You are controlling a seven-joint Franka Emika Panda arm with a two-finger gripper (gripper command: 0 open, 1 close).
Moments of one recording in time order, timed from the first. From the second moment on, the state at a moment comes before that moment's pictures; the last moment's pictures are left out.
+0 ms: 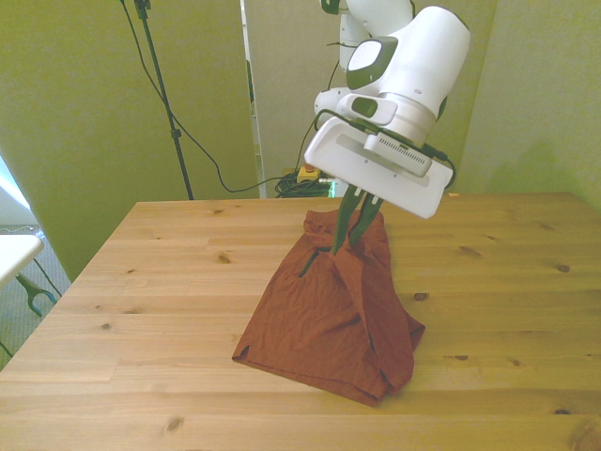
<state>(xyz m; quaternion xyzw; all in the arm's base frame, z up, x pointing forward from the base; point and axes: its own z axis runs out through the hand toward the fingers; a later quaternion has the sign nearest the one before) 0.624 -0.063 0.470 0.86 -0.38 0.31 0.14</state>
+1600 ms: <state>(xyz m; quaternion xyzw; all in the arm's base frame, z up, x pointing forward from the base) 0.549 -0.090 0.460 0.88 -0.47 0.08 -0.07</state>
